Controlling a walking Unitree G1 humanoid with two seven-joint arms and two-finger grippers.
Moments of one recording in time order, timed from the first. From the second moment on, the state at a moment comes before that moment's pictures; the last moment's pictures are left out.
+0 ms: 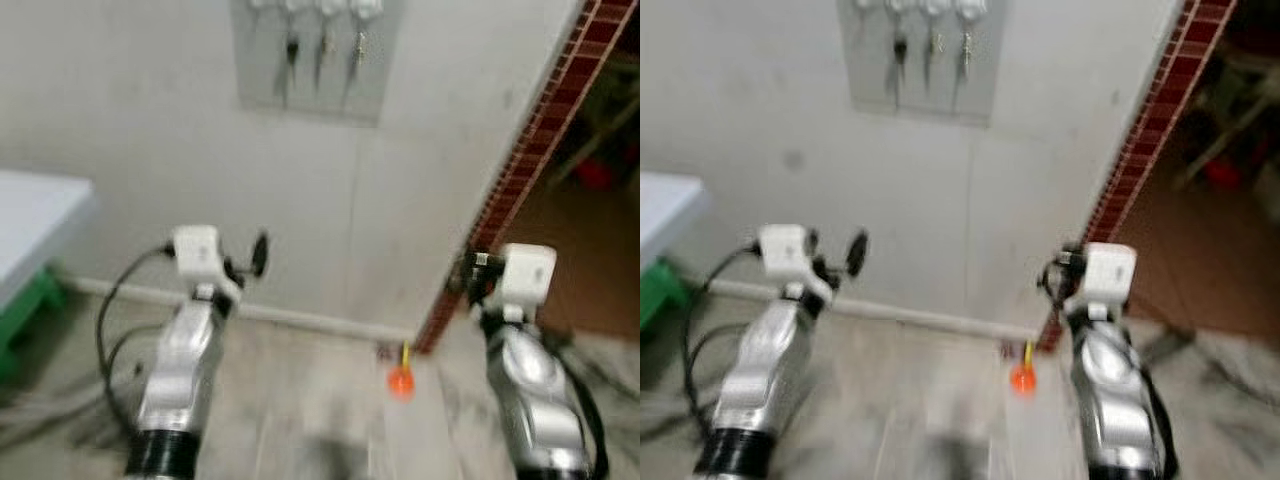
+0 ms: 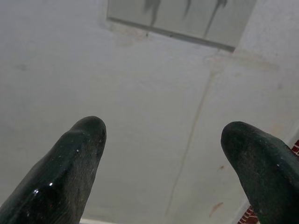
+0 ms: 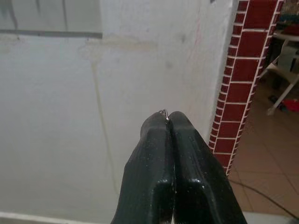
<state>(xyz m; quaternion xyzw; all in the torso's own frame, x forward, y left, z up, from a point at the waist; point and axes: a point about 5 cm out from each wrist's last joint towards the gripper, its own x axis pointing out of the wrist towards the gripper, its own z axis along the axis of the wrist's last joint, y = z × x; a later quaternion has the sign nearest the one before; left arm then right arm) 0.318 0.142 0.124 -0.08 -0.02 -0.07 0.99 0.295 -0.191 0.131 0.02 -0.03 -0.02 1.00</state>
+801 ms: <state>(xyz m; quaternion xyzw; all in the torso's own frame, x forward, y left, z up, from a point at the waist) 0.317 0.145 0.114 -0.11 0.00 -0.06 0.99 0.284 -0.194 0.129 0.02 -0.02 -0.02 1.00</state>
